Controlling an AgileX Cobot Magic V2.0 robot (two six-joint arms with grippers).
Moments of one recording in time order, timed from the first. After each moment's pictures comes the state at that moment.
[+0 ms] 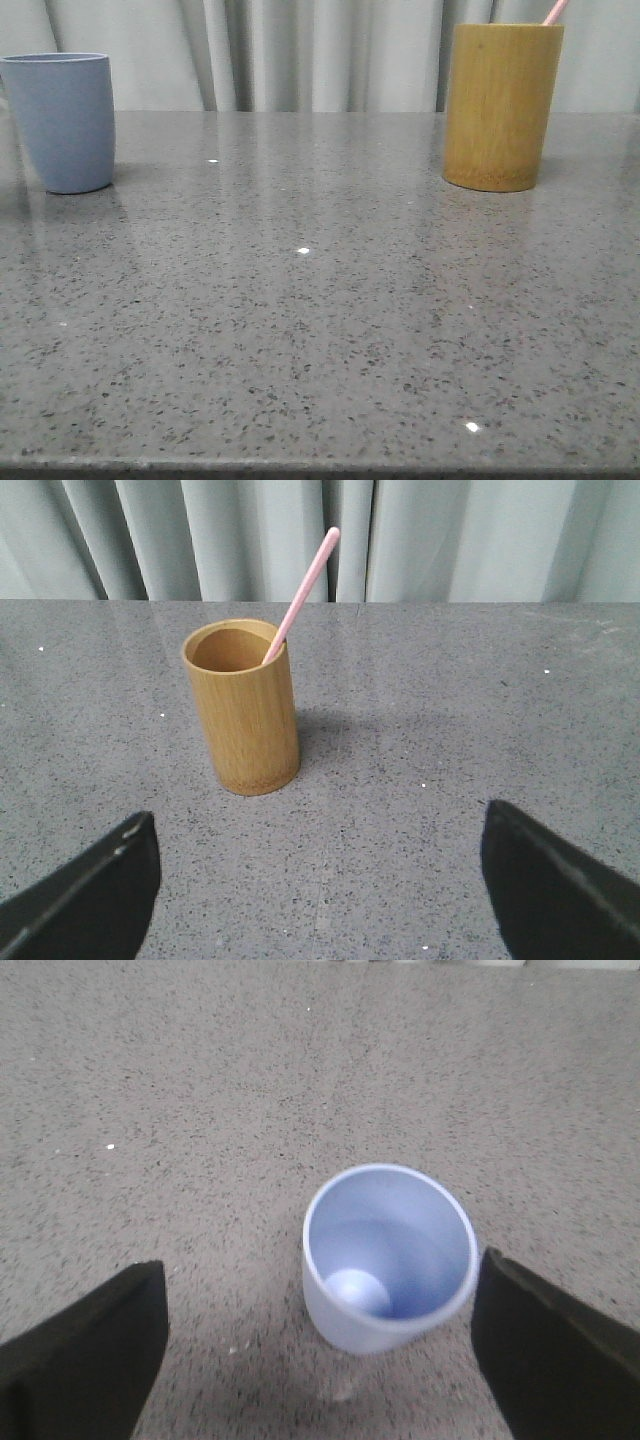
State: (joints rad) left arm -0.10 1.25 -1.21 -0.16 0.68 -0.01; right arm 0.09 0.41 -0.73 0.09 0.65 0.05
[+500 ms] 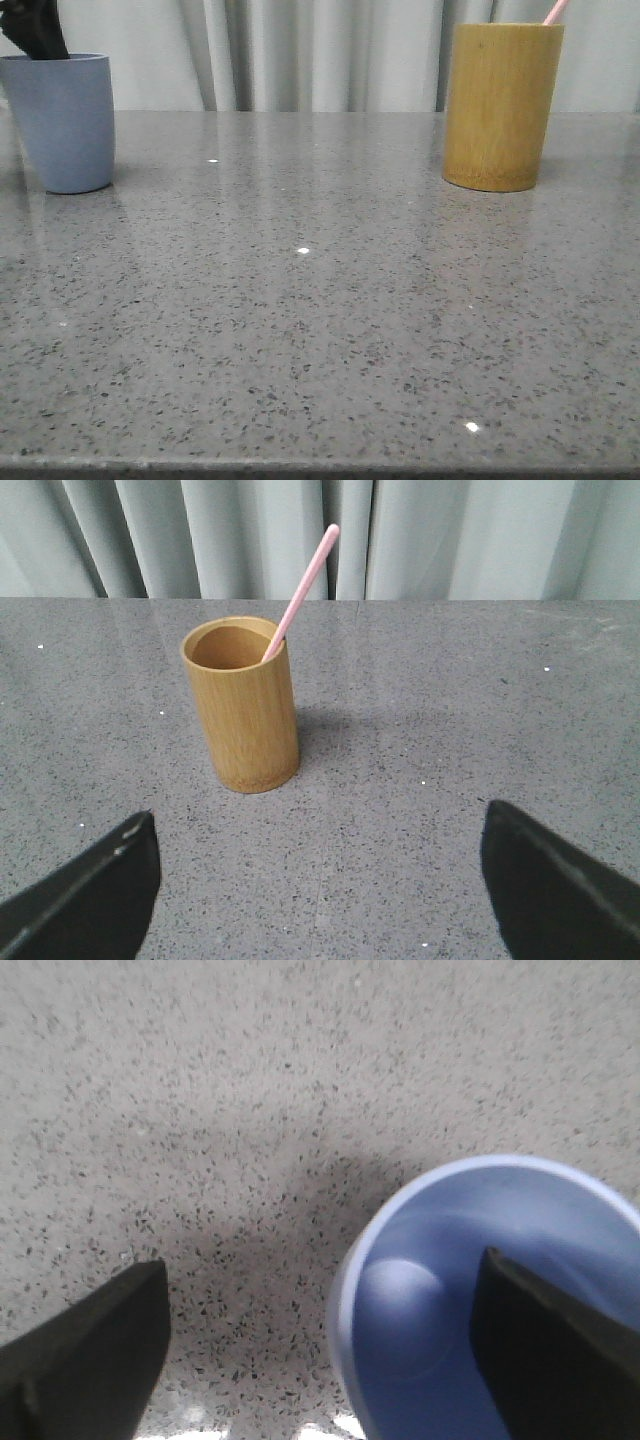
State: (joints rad) left arm -0.10 1.61 -1.36 -0.16 0.76 -0.01; right arm 0.09 0.41 -0.73 0.09 0.66 0.05
